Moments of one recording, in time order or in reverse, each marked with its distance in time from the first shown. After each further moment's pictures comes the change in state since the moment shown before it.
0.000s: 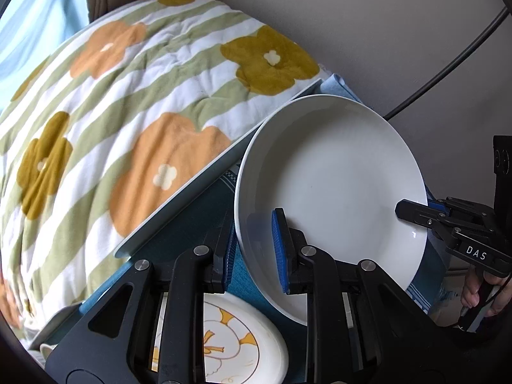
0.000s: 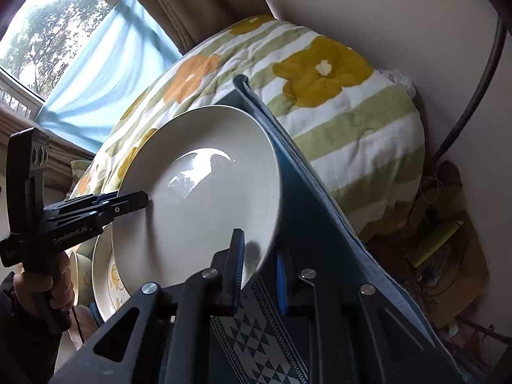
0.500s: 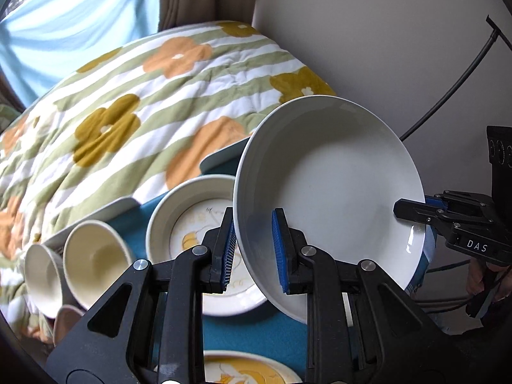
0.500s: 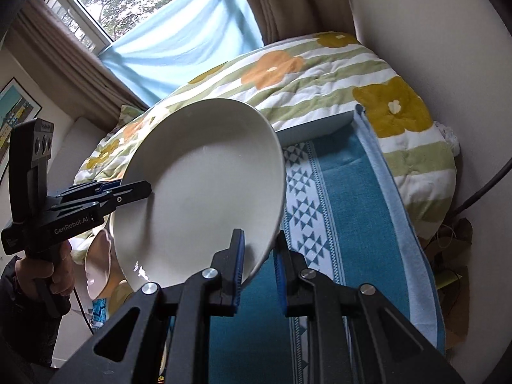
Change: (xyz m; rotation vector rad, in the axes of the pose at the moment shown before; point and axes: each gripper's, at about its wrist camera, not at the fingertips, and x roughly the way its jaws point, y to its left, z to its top) left arm -0.143 0.007 -0.121 -0.193 -0.180 0.127; right arm -0.064 0.089 -0.040 -0.322 0.026 0.129
